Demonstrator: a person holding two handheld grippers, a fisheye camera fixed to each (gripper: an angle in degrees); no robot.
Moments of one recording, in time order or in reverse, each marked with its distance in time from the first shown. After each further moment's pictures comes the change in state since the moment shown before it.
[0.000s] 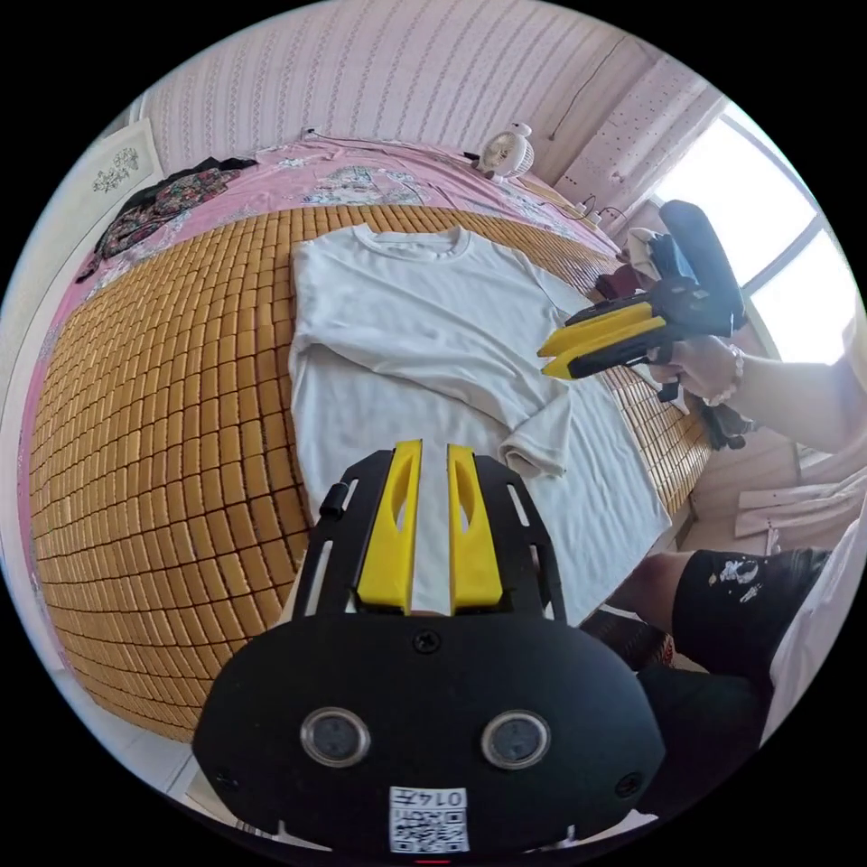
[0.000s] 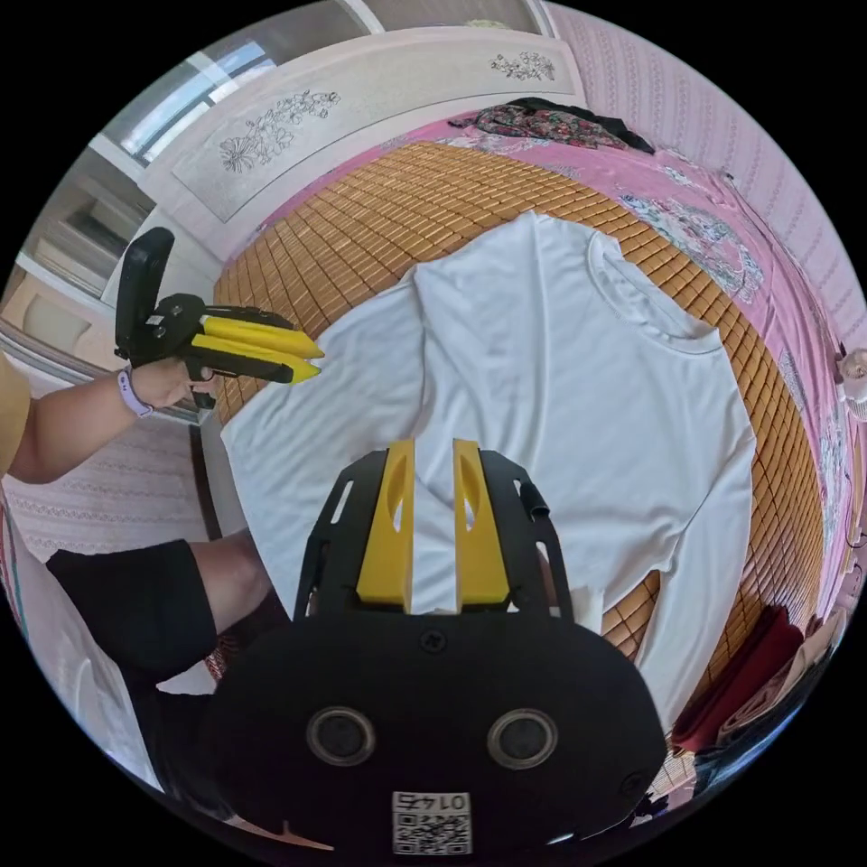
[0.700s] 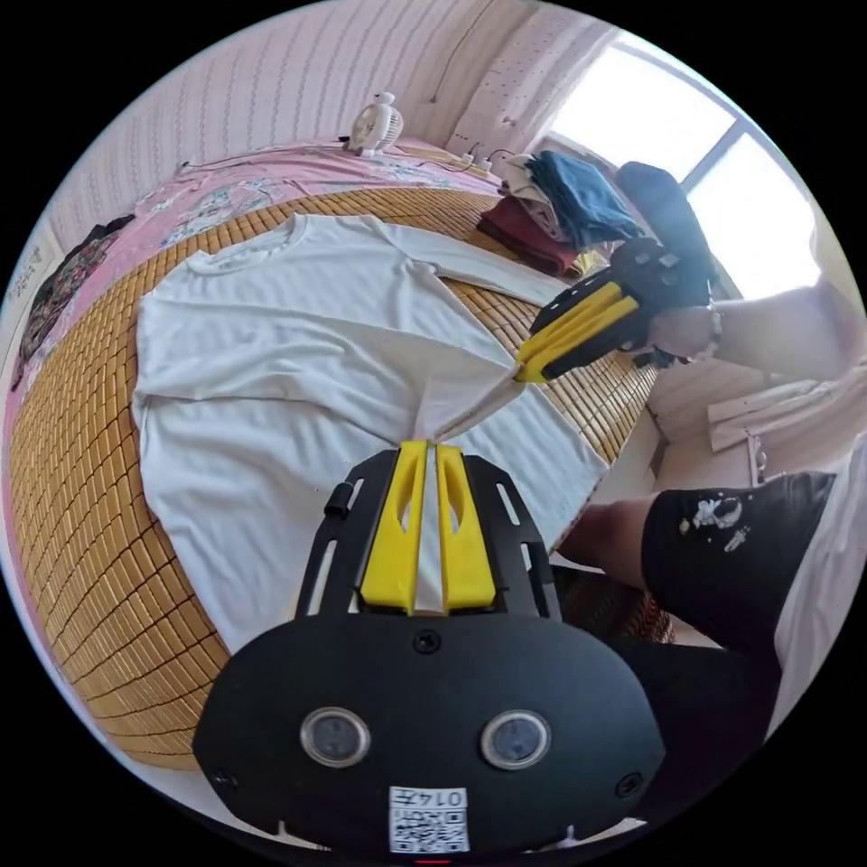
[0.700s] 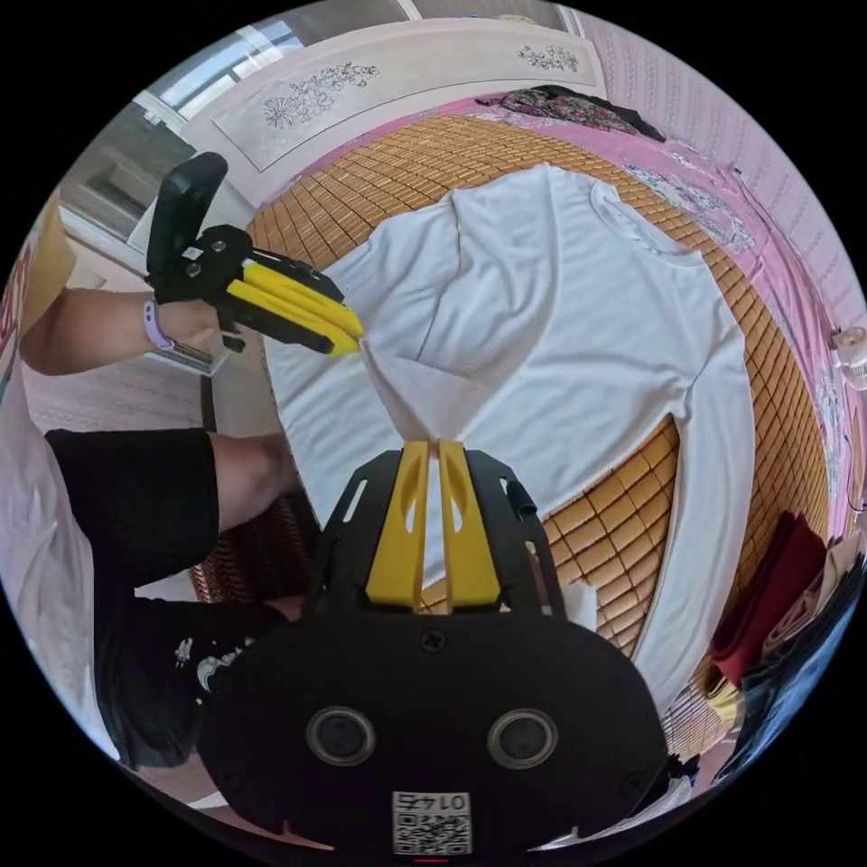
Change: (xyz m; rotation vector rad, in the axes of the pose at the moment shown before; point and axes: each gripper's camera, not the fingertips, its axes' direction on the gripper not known) left arm 0.090 0.025 0.017 -0.058 0.103 0.254; right arm -0.029 0.078 -0.013 -0.066 -0.004 -0.065
